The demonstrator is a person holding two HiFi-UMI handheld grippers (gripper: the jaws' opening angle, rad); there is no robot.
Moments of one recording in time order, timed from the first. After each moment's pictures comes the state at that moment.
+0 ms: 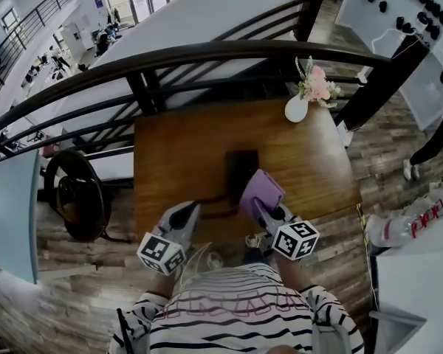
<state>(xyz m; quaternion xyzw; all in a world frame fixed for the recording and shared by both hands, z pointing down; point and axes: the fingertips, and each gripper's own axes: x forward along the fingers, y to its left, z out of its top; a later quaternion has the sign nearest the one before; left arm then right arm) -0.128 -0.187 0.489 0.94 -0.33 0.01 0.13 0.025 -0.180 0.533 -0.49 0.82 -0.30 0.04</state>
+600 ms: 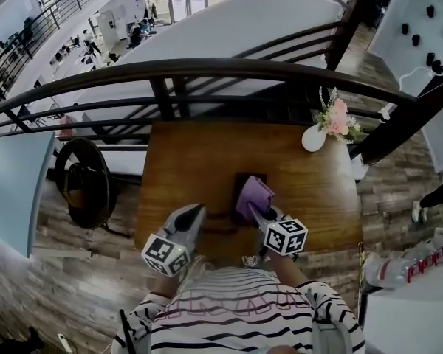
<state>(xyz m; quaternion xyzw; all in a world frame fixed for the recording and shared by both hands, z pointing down) -0.104 -0.229 0.474 0.91 -0.40 -0.02 0.13 0.024 -0.260 0.565 -0.42 0.85 -0.31 -0.04</state>
